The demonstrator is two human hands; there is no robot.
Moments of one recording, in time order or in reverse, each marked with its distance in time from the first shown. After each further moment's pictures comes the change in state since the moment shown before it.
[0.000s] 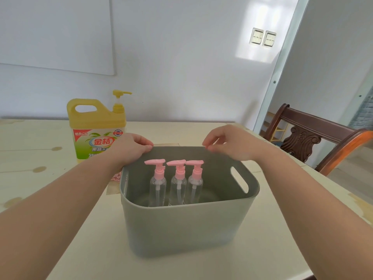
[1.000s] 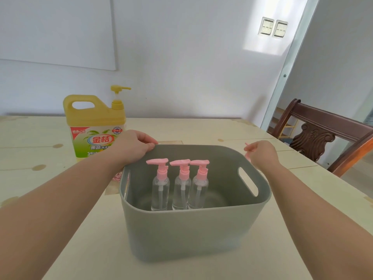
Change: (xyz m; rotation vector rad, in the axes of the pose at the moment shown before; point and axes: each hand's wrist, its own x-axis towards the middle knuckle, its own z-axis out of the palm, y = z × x) left_hand 0.010 0.005 0.010 0.083 0.011 0.029; right_hand 0.034 0.151 0.044 0.120 0.433 0.599
